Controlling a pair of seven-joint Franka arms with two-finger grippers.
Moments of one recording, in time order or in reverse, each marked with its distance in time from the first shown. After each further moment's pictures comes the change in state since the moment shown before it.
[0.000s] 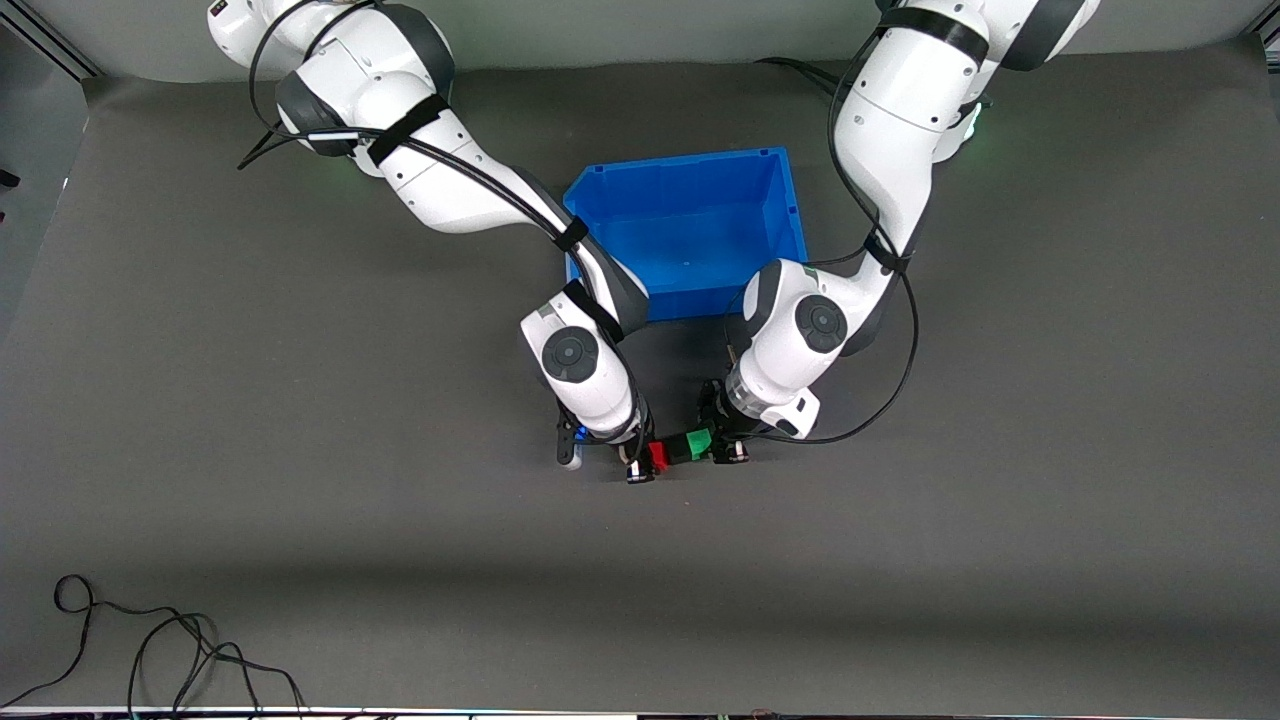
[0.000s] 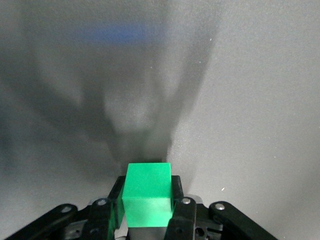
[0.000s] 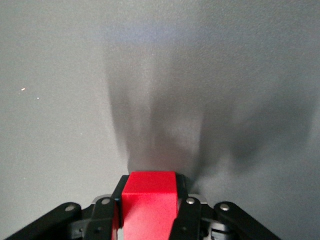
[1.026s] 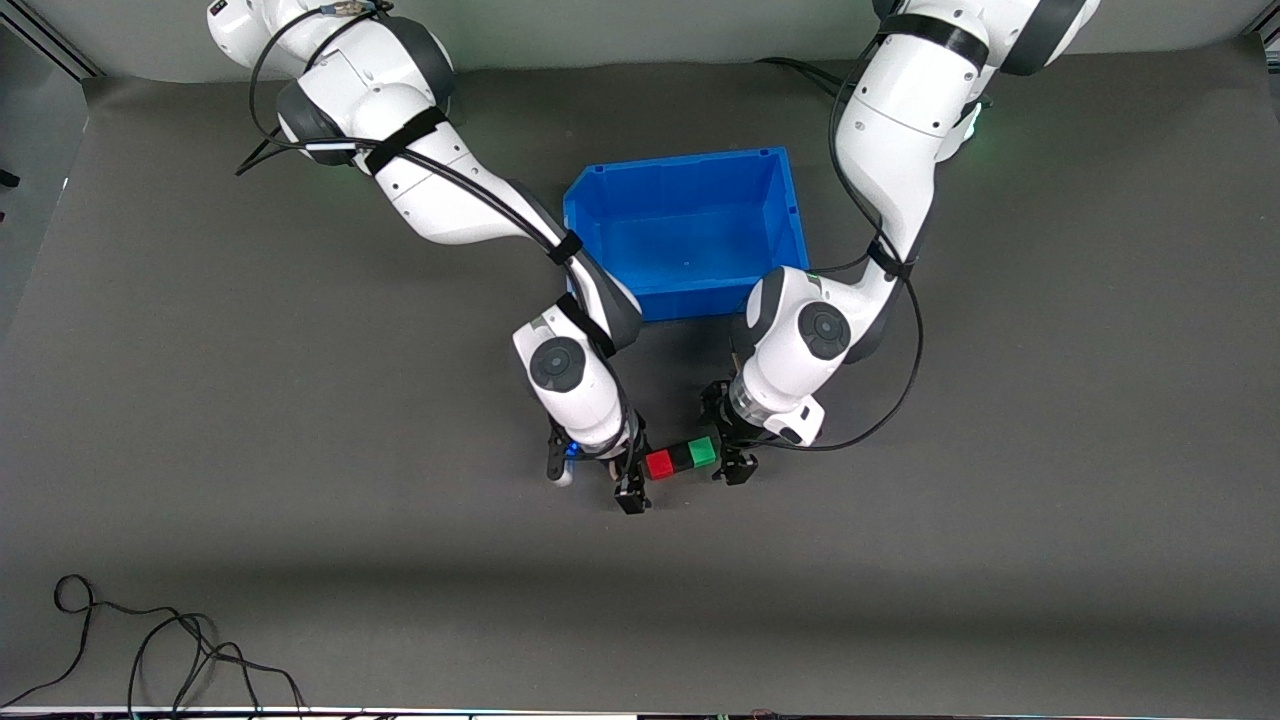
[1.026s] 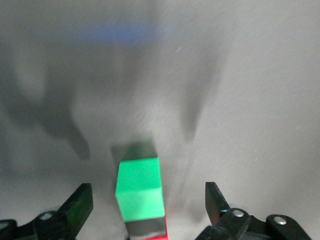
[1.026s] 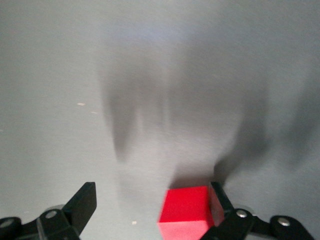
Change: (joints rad) left arm 0.006 0.010 0.040 0.032 0.046 -0.051 0.058; right arm -0.032 0.033 -0.017 0.066 -0.004 0.037 -0.046
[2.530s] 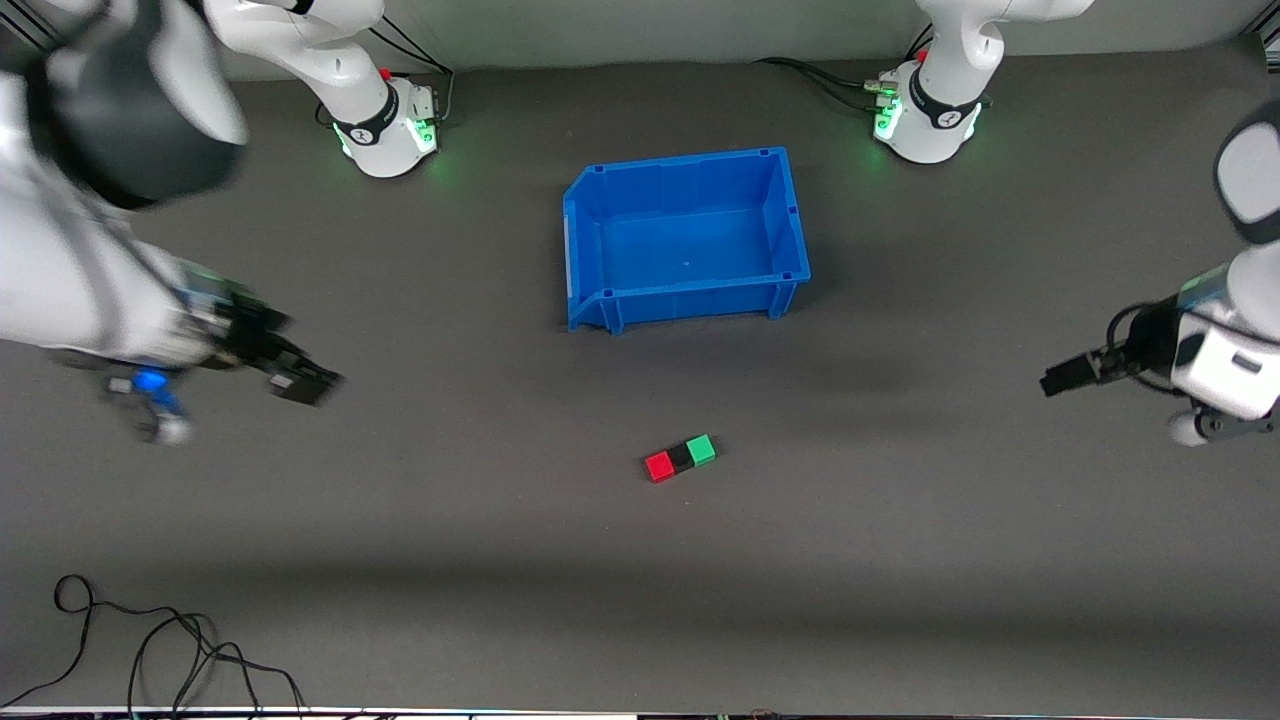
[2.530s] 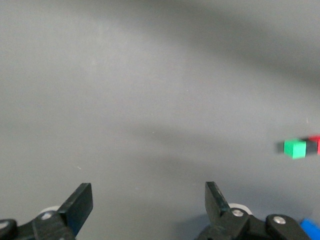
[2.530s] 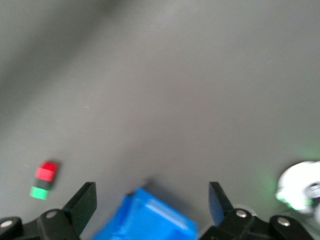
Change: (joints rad) left arm 0.472 -0.600 0.088 0.070 0.384 -0.989 1.722; right arm -0.435 -0.692 -0.008 0.045 -0.001 -1.267 -1.168
